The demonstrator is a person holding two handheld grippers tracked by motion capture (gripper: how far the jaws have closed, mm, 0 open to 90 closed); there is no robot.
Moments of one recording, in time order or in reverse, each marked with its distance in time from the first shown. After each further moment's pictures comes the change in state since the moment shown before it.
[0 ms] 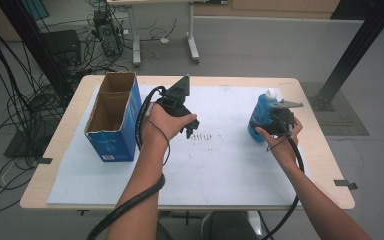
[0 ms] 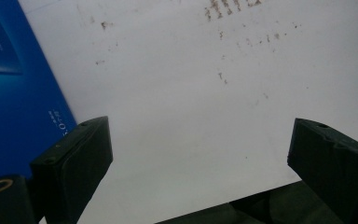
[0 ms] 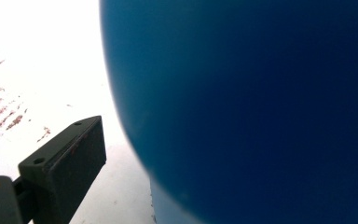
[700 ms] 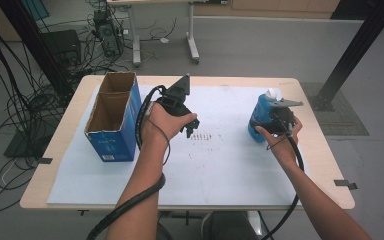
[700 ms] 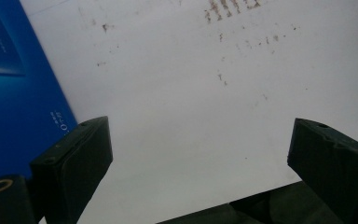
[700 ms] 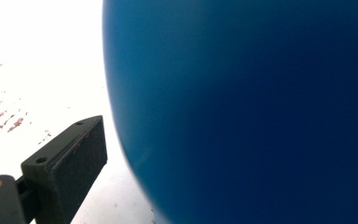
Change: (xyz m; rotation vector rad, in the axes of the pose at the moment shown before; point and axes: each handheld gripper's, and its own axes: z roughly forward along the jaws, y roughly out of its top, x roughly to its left) left arm 0.000 0.000 -0.002 -0.006 0.004 -0.001; right arm 0.000 0.004 0.000 0.003 0.002 -0.003
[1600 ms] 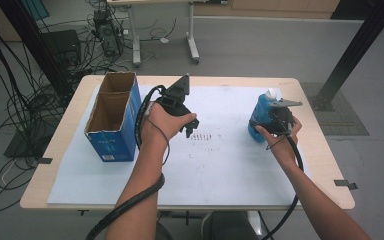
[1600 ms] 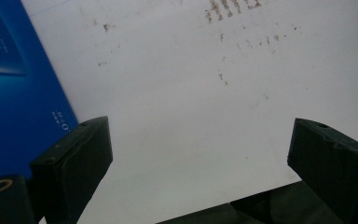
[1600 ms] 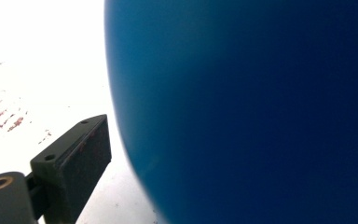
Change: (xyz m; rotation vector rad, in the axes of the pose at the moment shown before) left arm 0.001 -0.001 -0.001 -0.001 -0.001 0.001; right arm 0.001 0.000 0.001 0.006 -0.002 0.002
